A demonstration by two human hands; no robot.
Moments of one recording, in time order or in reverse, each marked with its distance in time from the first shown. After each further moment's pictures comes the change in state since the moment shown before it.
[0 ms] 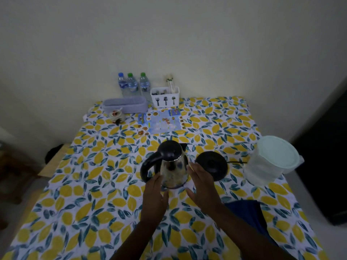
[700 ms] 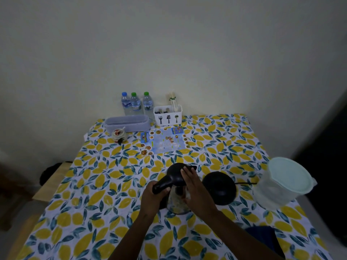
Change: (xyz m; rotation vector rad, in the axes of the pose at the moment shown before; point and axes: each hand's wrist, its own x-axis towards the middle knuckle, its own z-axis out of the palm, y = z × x) left_hand 0.091 -0.006 -0.045 -0.551 -0.115 -0.326; right_hand 0.078 -0.031 0.001 0.131 -0.071 -0.006
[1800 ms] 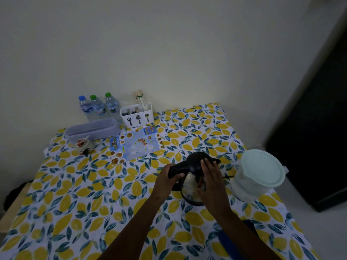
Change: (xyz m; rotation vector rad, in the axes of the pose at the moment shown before) left_hand 0.076 0.063 0.132 0.151 -0.370 0.147; right_hand -0.026 0.097 -0.066 -0.146 0.333 0.336
